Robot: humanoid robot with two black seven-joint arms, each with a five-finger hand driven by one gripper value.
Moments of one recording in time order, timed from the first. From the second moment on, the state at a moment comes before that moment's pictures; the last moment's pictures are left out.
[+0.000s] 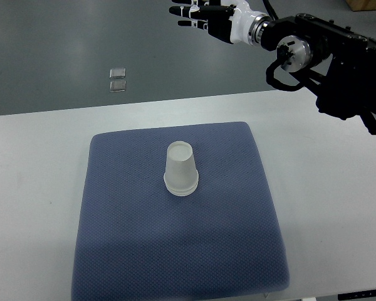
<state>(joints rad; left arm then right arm) -0.03 0.00 0.06 -0.27 0.12 -0.09 0.14 1.34 -0.15 0.22 0.59 0.19 0.22 0.06</state>
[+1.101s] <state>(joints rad) -0.03 0.00 0.06 -0.27 0.12 -0.10 0.14 0.97 -0.09 0.67 0.52 0.20 0.33 0.09</state>
